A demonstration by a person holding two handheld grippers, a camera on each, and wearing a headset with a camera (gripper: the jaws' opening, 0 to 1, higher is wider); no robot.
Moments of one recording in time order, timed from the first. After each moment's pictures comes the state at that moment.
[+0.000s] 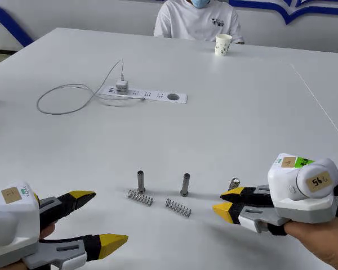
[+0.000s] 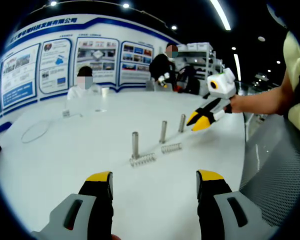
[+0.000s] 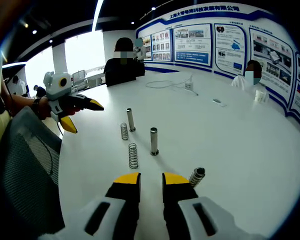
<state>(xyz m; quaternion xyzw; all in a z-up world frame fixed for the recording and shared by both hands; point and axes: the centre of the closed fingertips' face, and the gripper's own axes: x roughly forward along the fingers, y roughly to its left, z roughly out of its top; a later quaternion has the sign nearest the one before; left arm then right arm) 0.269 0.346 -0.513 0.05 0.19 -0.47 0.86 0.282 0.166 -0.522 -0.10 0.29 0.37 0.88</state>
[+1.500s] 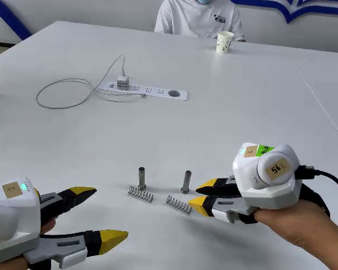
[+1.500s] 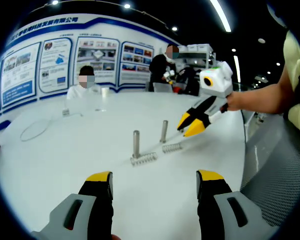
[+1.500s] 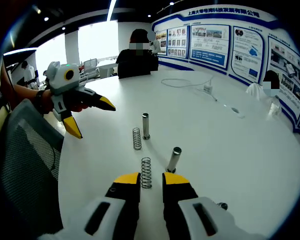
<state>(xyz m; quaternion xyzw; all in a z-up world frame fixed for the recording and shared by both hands) 0.273 0.347 -0.518 0.04 0.19 -0.47 0.86 0.293 0.215 -0.526 -0.15 0.29 0.42 0.85</state>
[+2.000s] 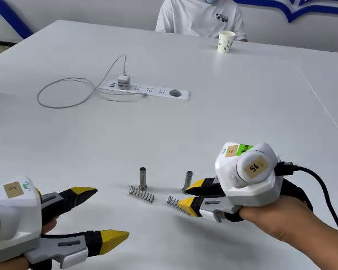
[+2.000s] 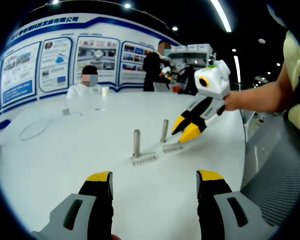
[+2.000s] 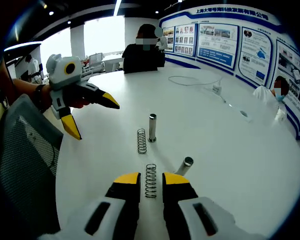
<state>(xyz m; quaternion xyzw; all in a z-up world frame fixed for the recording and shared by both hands) 0.272 0.347 -0.519 0.04 0.19 -0.47 0.86 0.297 0.235 -0.535 -0.17 0.30 0.43 0.83</state>
